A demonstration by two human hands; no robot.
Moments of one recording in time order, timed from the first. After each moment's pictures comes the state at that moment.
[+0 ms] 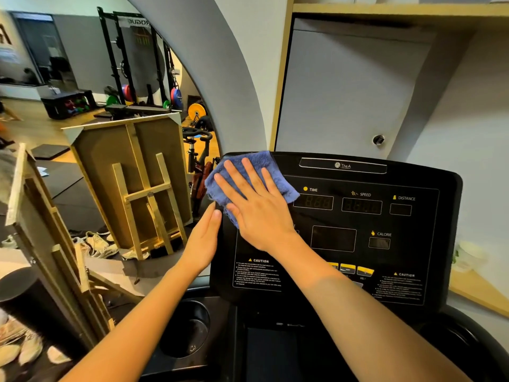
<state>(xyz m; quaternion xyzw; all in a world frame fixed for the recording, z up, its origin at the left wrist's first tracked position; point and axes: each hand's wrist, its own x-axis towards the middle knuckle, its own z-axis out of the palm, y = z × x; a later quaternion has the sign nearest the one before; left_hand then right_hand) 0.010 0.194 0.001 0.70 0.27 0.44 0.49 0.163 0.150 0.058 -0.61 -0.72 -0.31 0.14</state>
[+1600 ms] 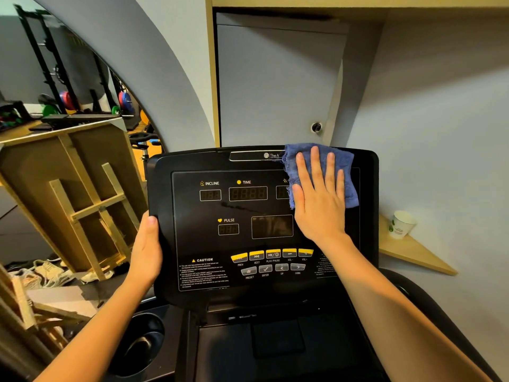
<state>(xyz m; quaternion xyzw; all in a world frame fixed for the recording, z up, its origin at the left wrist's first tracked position) 0.028 0.178 -0.003 0.67 0.34 0.48 0.45 0.340 0.038 0.050 -0.80 -0.48 -0.30 0.21</state>
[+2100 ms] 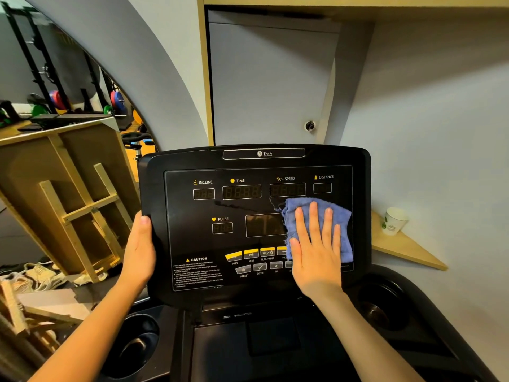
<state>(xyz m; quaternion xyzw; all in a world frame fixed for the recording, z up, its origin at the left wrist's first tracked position) 0.030 0.174 -0.001 0.68 0.35 0.48 0.44 0.309 -0.017 -0.042 -0.83 -0.46 -0.26 0.19</state>
